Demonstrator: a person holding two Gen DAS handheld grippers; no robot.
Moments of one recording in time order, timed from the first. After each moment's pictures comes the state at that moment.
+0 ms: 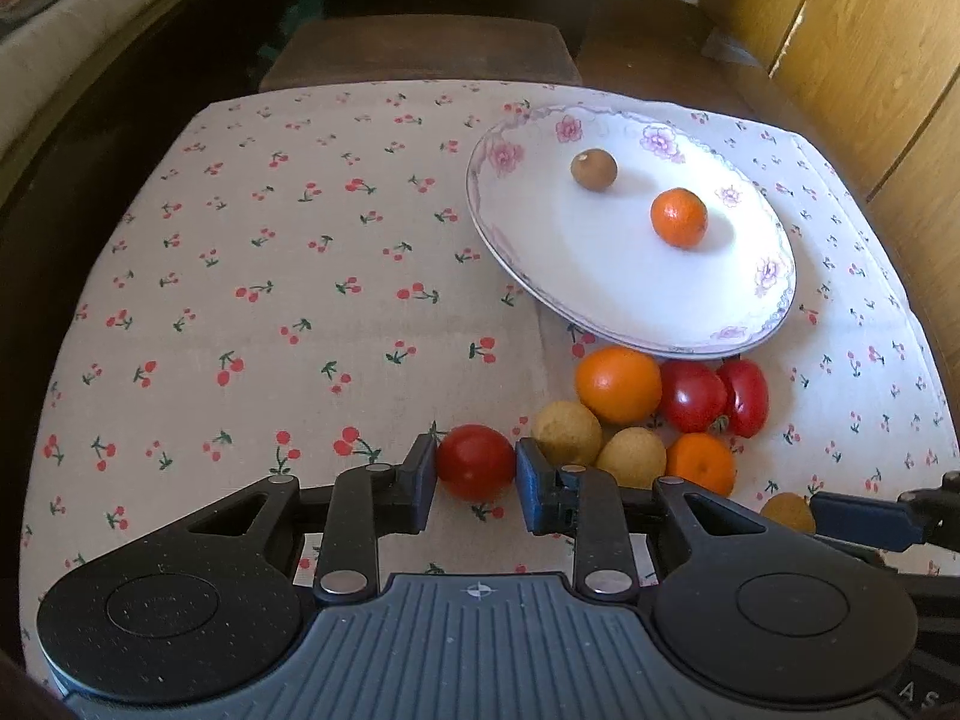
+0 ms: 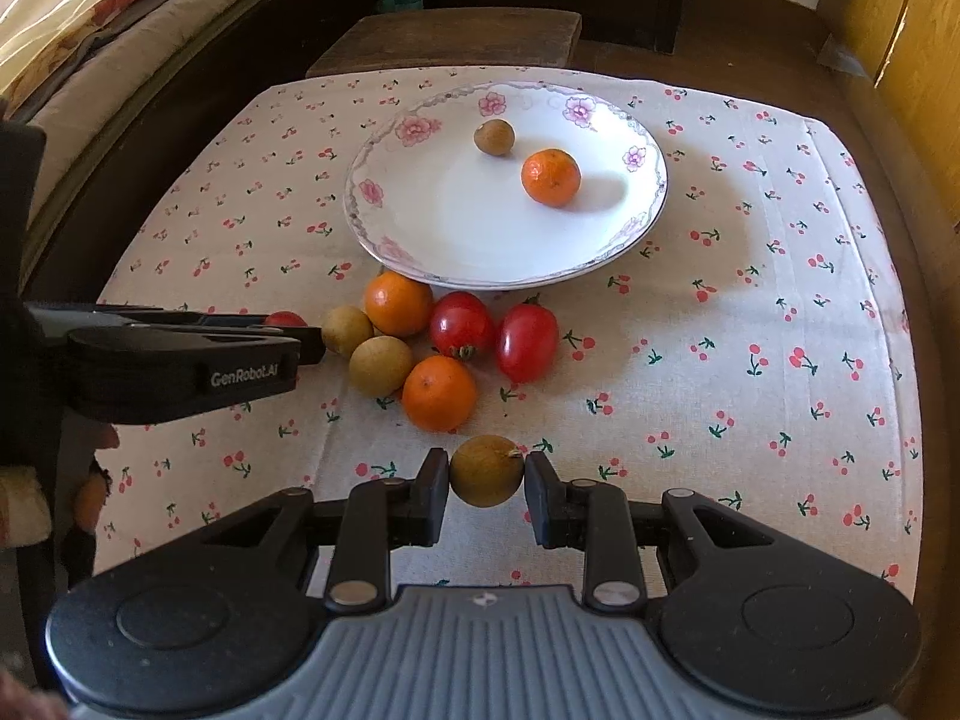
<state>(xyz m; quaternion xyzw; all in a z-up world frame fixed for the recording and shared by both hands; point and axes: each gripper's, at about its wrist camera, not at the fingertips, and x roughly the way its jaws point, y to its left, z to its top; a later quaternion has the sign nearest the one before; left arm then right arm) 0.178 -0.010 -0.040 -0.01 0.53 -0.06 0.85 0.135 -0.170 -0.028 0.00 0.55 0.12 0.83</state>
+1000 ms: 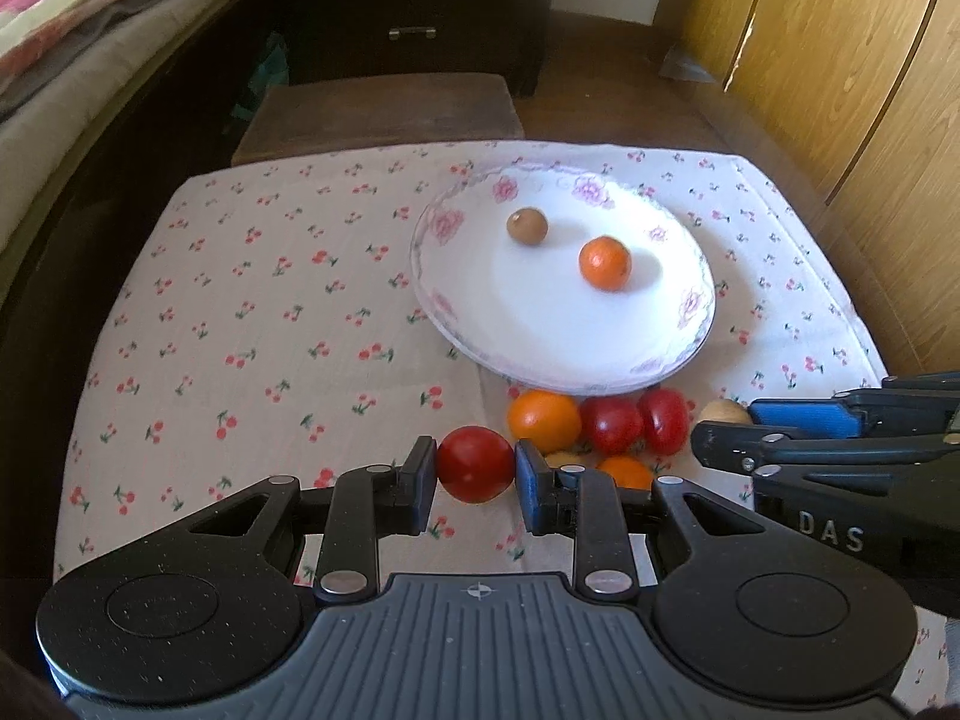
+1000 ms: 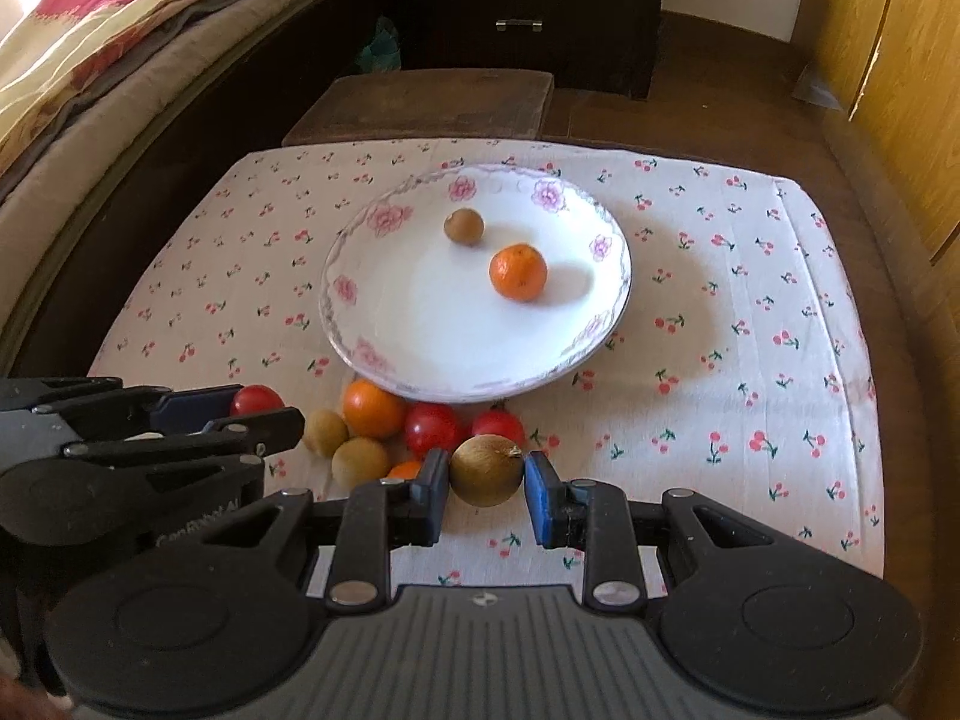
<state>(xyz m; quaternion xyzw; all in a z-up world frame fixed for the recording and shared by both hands) 0.170 -0.030 0.001 0.02 0.50 -0.09 0.86 0.163 -0.174 -0.003 0.01 0.51 0.10 0.85</state>
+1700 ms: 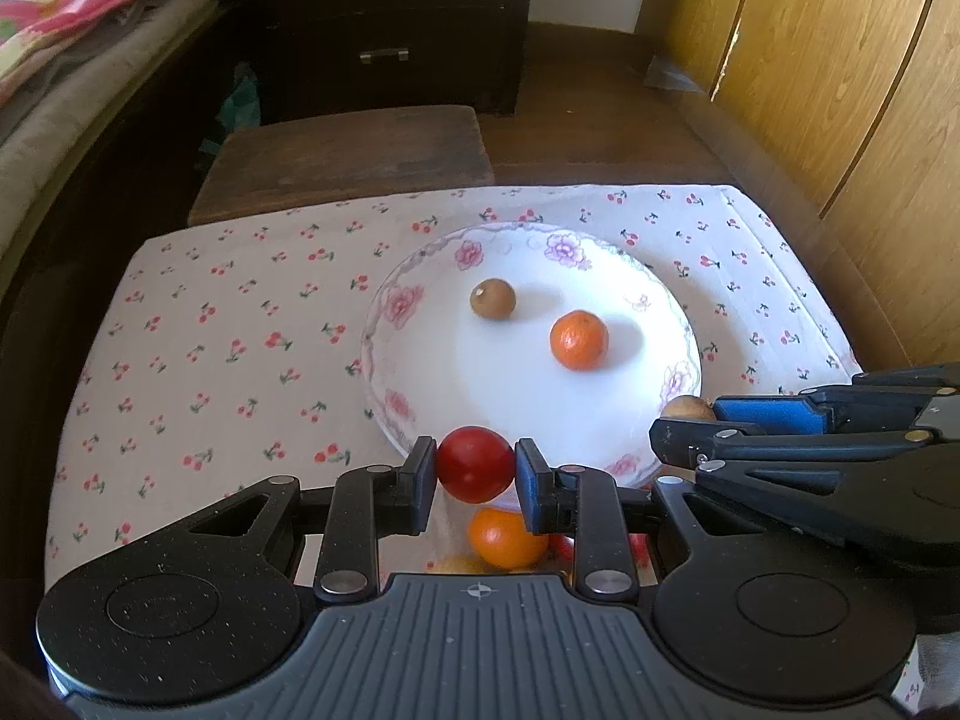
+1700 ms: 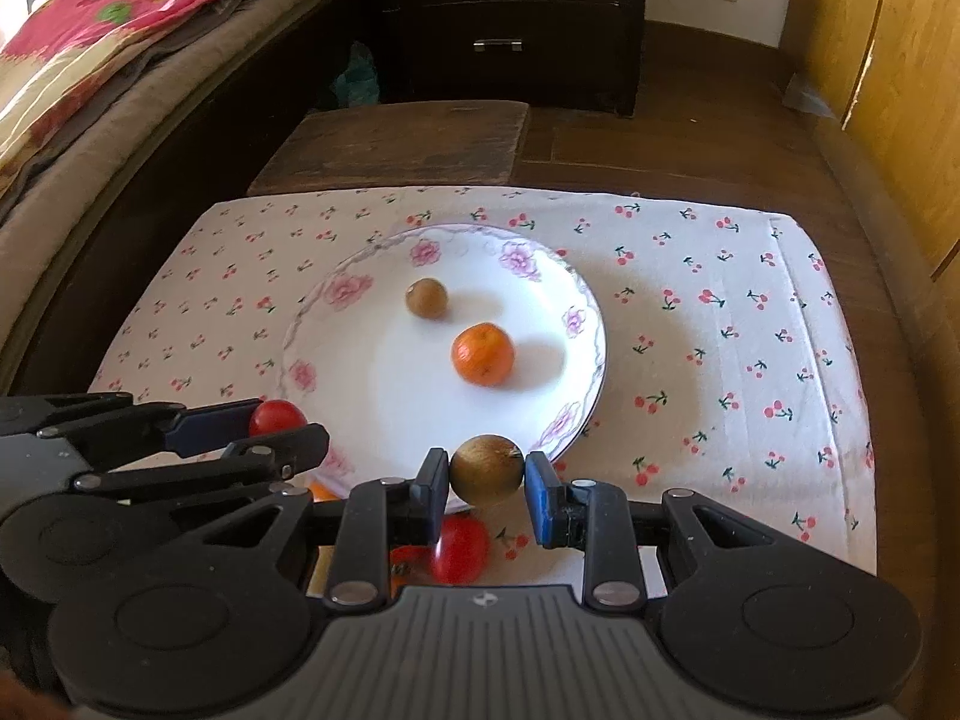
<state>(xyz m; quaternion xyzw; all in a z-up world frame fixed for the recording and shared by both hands) 0.212 -0.055 0.005 0.03 0.49 -0.10 0.87 0.210 -0.186 -0.002 0.02 0.51 0.09 0.86</state>
